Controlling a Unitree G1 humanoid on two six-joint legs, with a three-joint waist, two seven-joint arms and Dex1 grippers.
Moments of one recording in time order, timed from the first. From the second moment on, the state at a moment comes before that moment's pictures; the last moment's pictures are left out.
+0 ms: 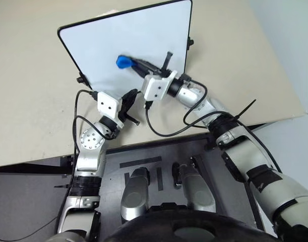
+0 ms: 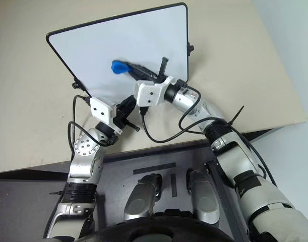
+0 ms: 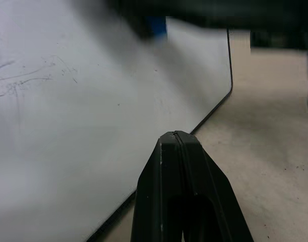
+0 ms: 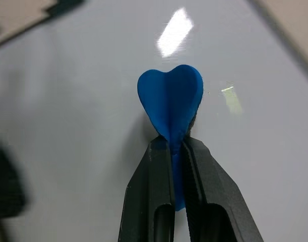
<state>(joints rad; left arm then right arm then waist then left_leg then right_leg) -0.13 0.29 0.02 0.02 -0.19 -0.09 -0.50 -0.88 -0.13 0.44 0.82 -0.51 -0.72 0.16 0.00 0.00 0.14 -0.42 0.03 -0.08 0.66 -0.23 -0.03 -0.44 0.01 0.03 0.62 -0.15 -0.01</state>
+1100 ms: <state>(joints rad) -0.13 0.29 0.02 0.02 -0.19 -0.09 -0.50 -0.83 -0.17 0.46 0.82 -0.53 -0.66 0.21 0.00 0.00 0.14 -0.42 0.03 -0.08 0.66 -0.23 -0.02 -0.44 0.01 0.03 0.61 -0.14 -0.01</state>
